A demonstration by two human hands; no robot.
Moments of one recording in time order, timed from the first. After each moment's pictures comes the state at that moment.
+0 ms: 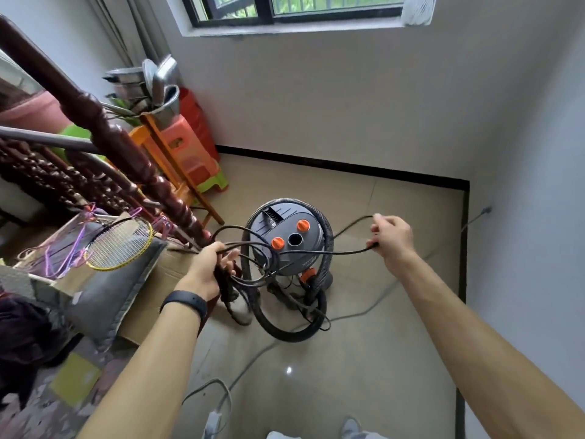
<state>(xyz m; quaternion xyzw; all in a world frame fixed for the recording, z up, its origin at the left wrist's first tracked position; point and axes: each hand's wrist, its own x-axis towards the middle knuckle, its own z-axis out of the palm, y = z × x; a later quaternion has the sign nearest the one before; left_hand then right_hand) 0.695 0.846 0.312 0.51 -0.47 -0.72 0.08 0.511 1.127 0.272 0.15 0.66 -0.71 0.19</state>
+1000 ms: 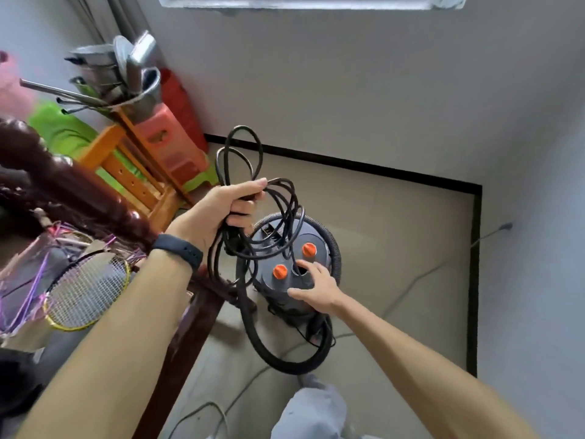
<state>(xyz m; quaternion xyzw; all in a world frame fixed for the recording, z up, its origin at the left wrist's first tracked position) 0.504 0.766 0.401 0.28 -0.62 -0.73 -0.10 0.472 0.960 0.174 -0.19 0.82 -0.36 0.41</state>
